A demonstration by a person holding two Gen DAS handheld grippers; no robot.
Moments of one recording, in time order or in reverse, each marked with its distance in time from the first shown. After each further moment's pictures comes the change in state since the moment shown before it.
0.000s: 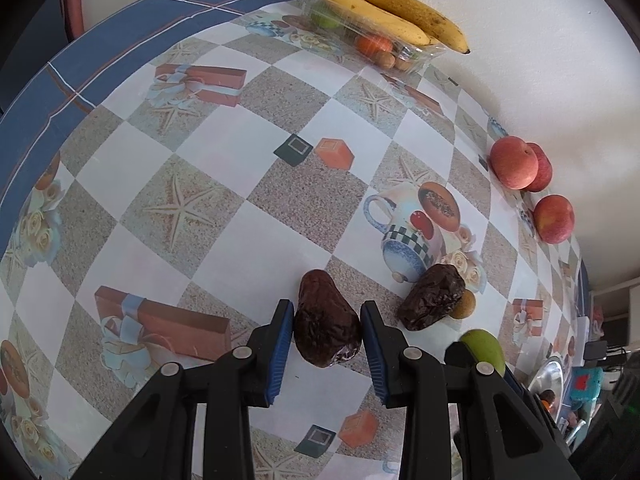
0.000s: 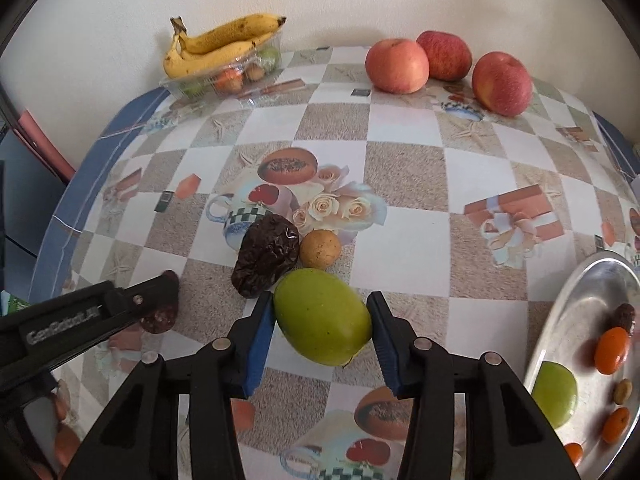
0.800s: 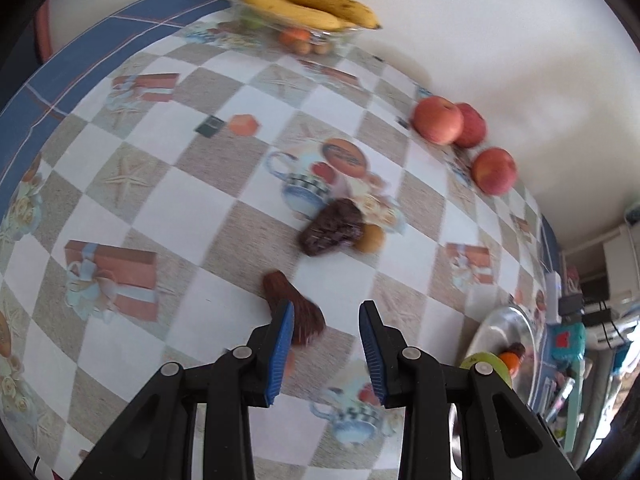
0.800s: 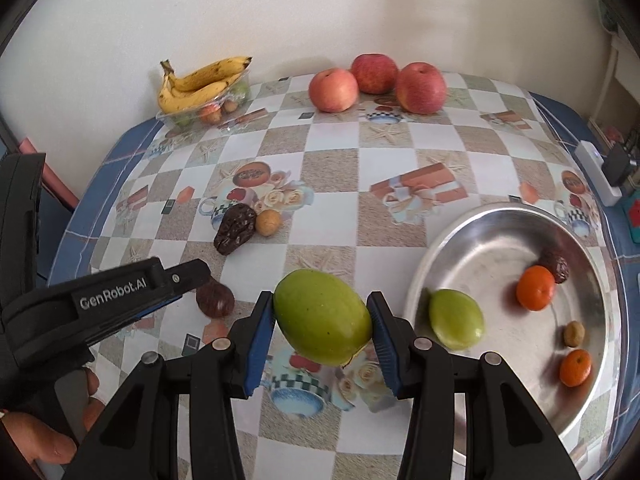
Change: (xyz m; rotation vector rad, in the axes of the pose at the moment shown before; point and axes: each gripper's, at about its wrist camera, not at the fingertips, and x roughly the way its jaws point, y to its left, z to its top) left arm -0.028 -0.057 -0.053 0.107 0.009 -0.096; right arm -0.084 -0.050 -0.040 0.088 -0.057 -0.022
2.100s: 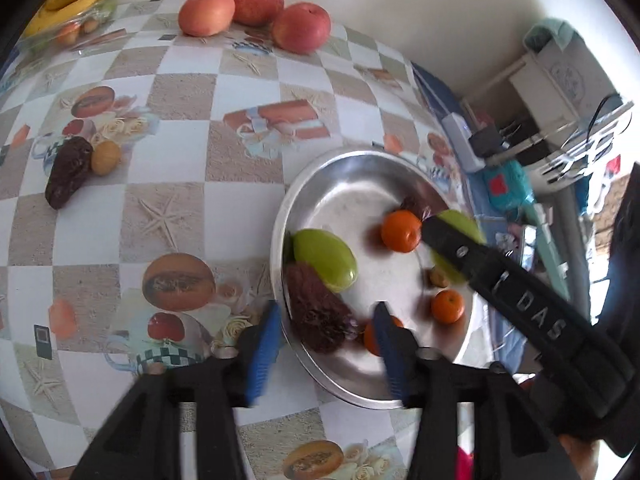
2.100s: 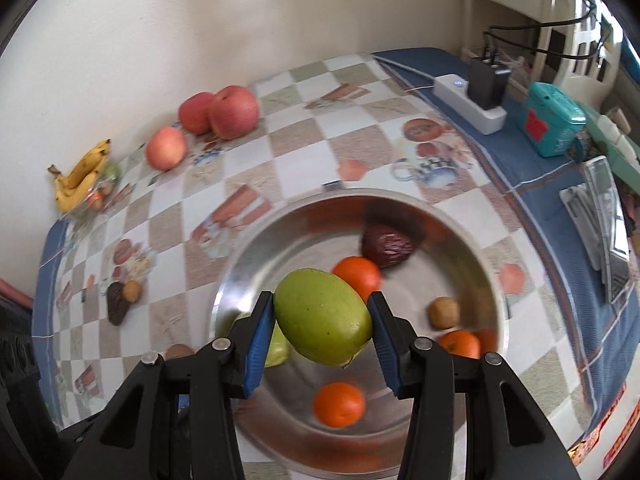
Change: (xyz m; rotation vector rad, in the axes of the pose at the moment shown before) left arm 0.039 -0.136 -0.078 0.433 0.248 -0.214; right arm -0.030 -0.140 -0.001 0.347 -0.034 -0.196
